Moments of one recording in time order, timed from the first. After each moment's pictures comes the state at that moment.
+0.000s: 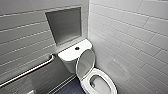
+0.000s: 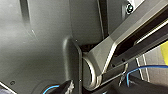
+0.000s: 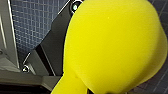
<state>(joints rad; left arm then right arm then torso) 1.46 2.73 -2.26 1.42 -0.17 -1.34 -1.54 2.59 -2.34 -0.90 0.45 1.37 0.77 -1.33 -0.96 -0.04</state>
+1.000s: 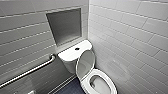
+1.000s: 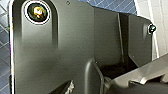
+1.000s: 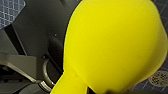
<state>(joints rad) 1.37 2.84 -2.57 1.42 -0.28 -1.47 -1.60 2.89 -2.75 -0.96 0.37 1.38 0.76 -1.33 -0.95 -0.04</state>
